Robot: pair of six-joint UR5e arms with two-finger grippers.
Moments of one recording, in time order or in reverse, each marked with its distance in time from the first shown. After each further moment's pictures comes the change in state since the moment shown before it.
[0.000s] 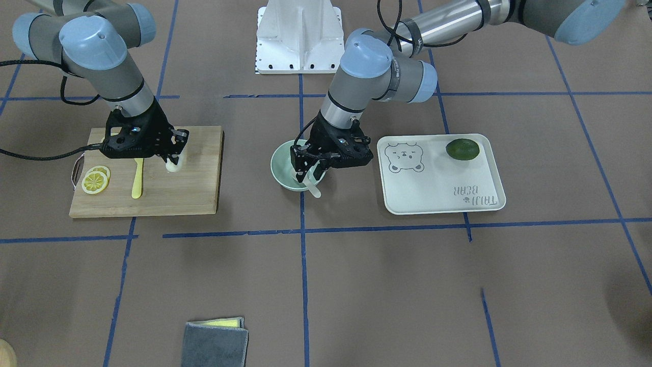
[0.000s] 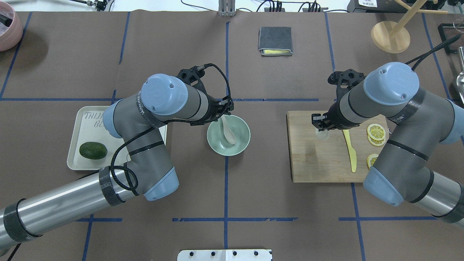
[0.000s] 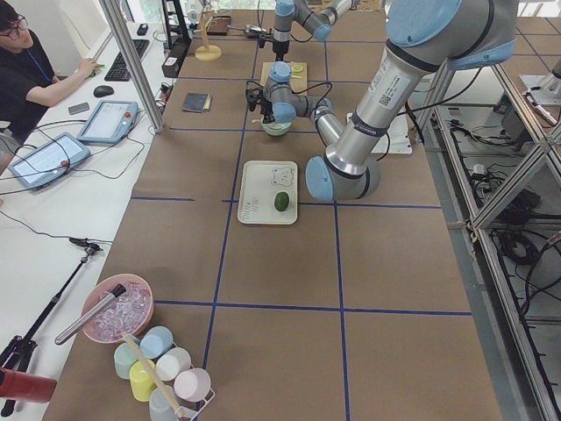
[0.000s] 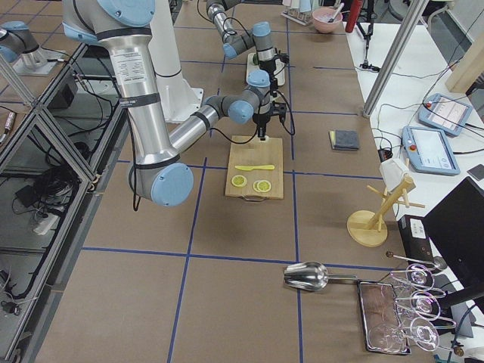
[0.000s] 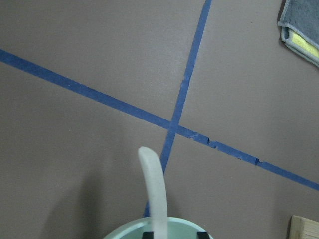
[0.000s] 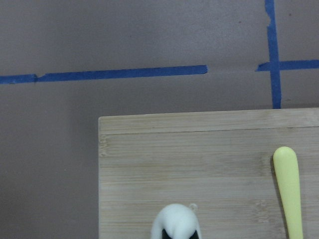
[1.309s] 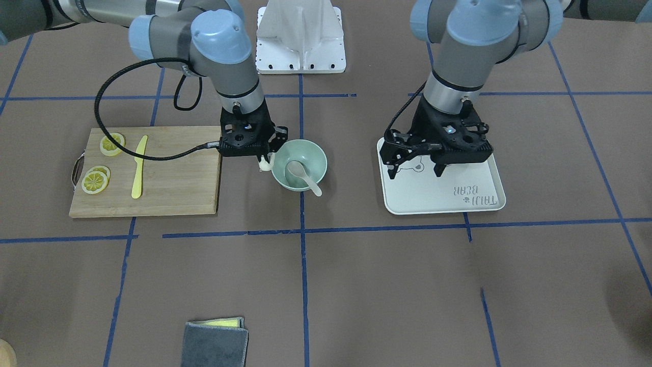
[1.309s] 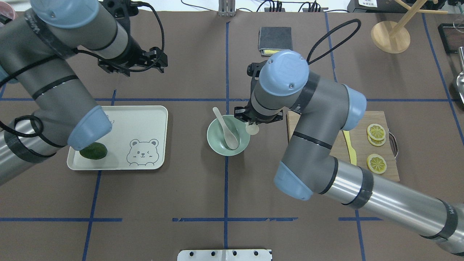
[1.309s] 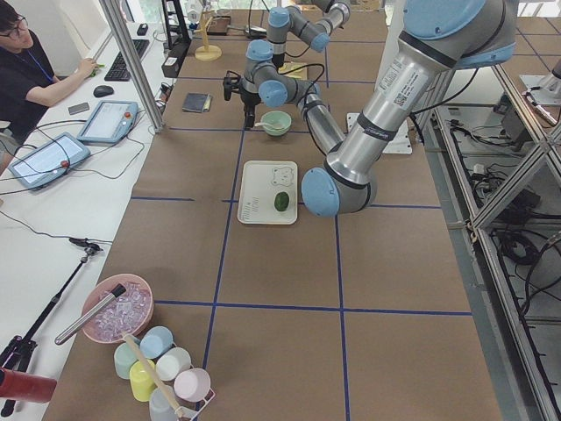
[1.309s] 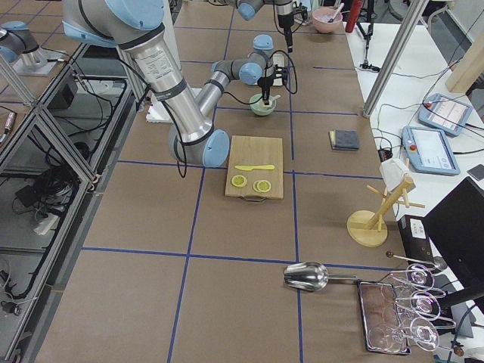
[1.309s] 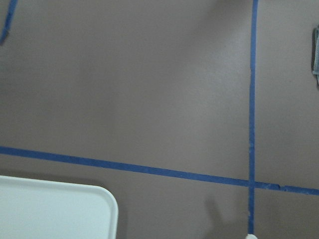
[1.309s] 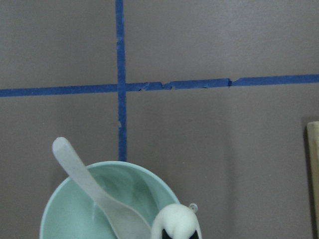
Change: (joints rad) left arm -0.331 0.142 -0.340 0.546 -0.182 0.633; right arm -0.141 0.451 -0.237 -0.148 -0.099 0.116
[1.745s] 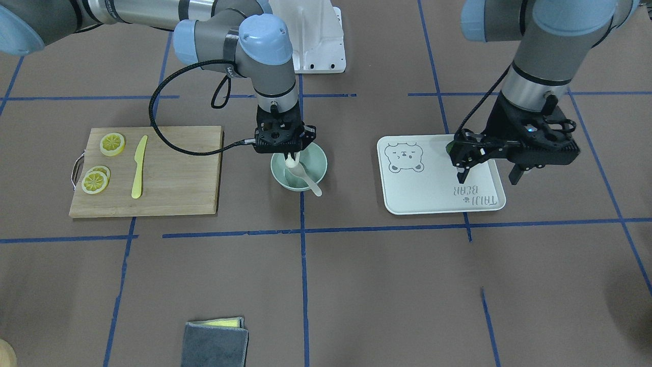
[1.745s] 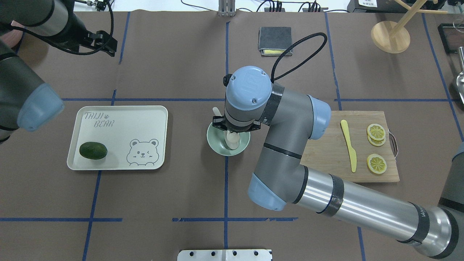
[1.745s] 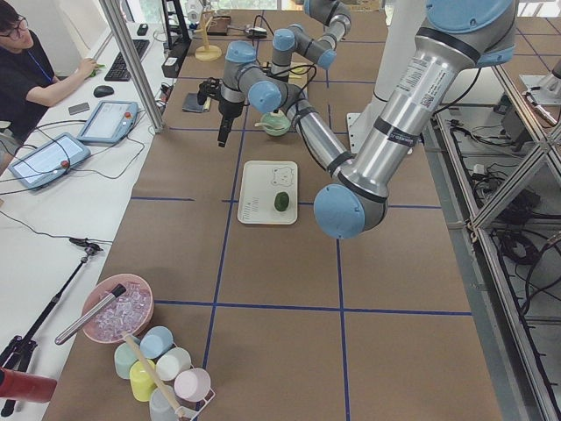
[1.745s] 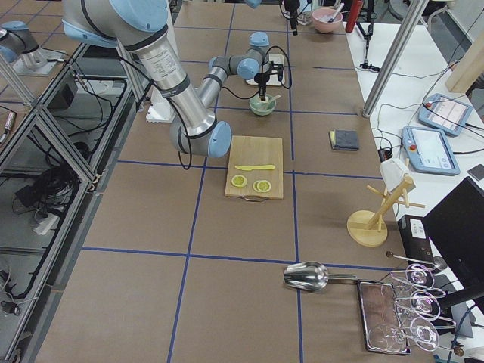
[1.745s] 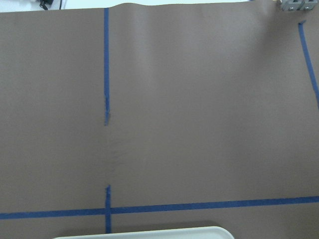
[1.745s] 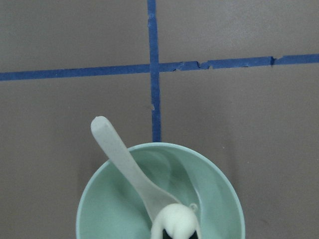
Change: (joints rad) left arm -0.128 0.104 -0.052 0.022 -0.006 0.264; right arm -0.051 0.066 -0.069 0.003 -0.035 0.037
